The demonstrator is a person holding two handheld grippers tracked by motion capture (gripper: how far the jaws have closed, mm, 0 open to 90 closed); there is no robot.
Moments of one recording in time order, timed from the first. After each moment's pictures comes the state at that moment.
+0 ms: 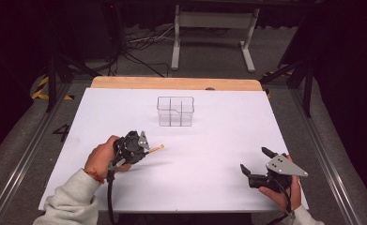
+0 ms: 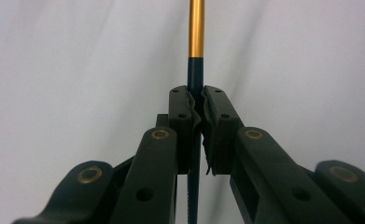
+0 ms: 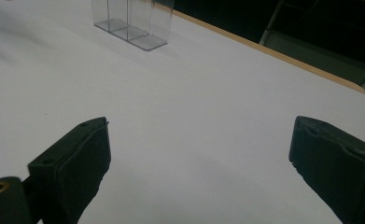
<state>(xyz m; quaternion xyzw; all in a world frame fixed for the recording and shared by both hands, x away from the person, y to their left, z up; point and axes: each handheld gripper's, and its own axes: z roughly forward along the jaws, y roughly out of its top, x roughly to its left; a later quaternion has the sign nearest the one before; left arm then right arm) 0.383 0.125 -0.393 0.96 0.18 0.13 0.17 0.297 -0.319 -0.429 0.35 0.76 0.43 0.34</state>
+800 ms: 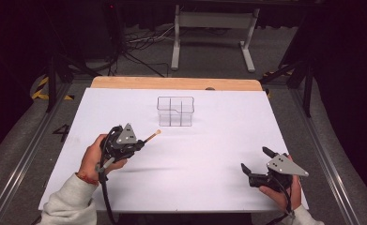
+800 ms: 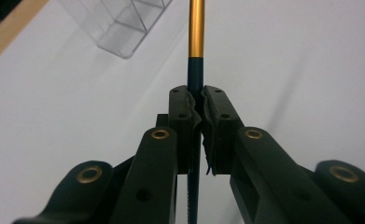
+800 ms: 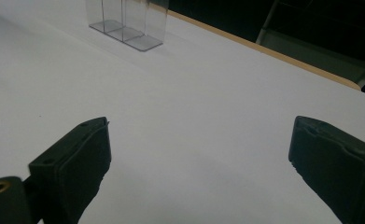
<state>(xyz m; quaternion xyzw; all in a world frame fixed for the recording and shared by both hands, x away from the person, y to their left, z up) 0.373 0.153 -0.376 0.90 0.21 0.18 0.33 0.298 -0.321 -0.429 0.36 0.75 0.43 0.34</state>
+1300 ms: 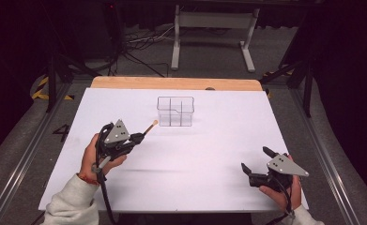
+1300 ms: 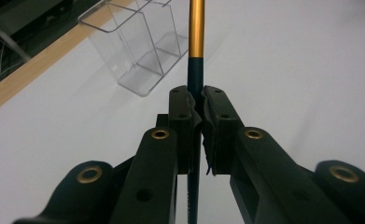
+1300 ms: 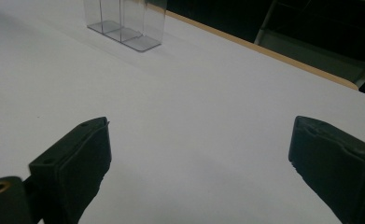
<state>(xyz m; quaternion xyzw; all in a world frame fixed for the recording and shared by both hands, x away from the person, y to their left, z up) 0.371 0.163 -0.373 0.85 0.23 0.21 0.42 0.298 -0.321 -0.429 0.36 0.75 0.43 0.35</state>
